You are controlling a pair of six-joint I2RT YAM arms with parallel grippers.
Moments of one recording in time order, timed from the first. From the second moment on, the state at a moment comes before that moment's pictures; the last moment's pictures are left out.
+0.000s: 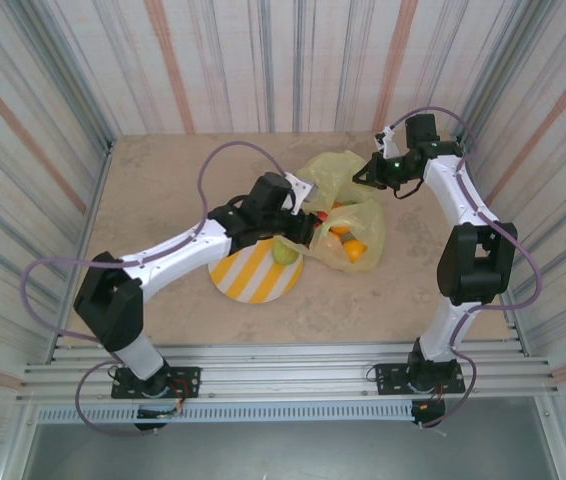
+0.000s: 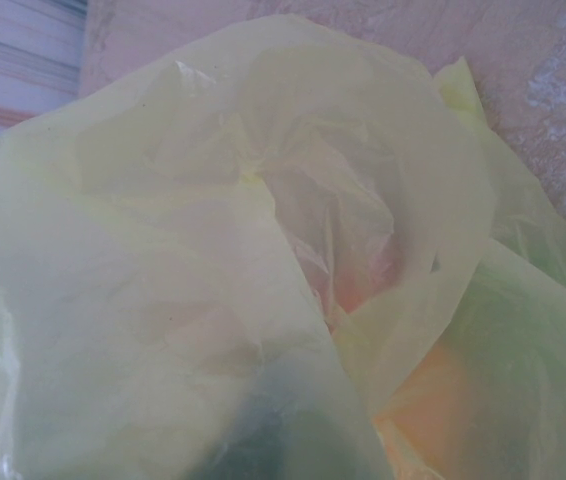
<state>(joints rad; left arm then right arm) -0.79 1.63 1.29 -0.30 0.17 -0.25 0.05 1.83 1.64 -0.85 -0.71 0.20</state>
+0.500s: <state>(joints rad) -0.74 1.26 0.94 -0.20 0.09 -0.22 0.05 1.83 1.64 -0.85 -0.71 0.20</state>
